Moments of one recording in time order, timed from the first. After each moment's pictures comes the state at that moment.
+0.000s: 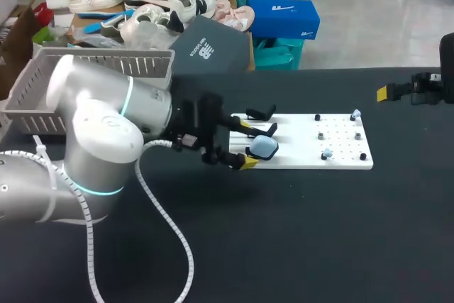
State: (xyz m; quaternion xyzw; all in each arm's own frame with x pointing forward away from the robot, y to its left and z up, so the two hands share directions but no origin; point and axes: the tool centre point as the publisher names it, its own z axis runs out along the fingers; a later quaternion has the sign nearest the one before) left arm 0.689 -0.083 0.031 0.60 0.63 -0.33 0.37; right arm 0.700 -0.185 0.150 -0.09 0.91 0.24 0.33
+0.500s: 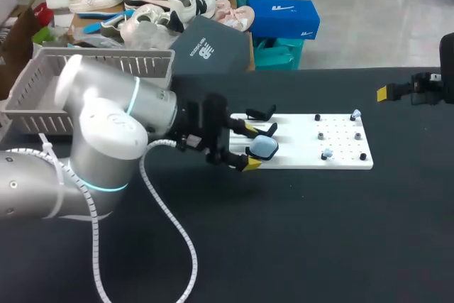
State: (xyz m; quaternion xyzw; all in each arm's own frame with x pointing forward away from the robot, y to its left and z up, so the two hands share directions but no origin) left arm 0.690 -0.091 0.022 0.60 0.63 -0.34 0.35; right arm 0.700 -0.185 0.150 -0.09 0.91 0.24 0.33
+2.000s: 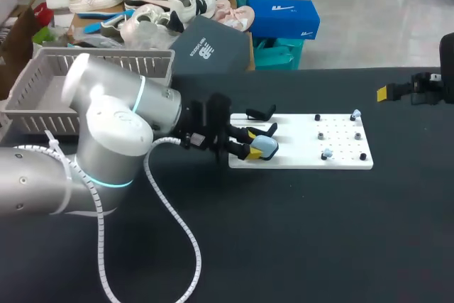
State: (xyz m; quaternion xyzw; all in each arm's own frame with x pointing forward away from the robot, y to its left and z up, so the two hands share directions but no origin) left arm 0.699 -0.096 0.014 0.60 0.64 -0.35 0.34; right arm 0.700 -0.185 0.150 -0.09 0.91 0.24 0.33
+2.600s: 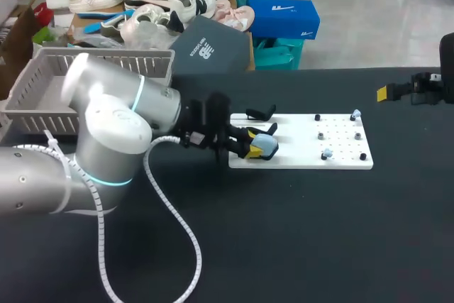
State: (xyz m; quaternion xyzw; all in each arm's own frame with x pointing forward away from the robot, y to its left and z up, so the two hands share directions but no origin) left arm 0.699 -0.096 0.018 0.59 0.64 -0.36 0.34; right arm 0.700 -0.185 0.150 -0.09 0.91 0.24 0.33
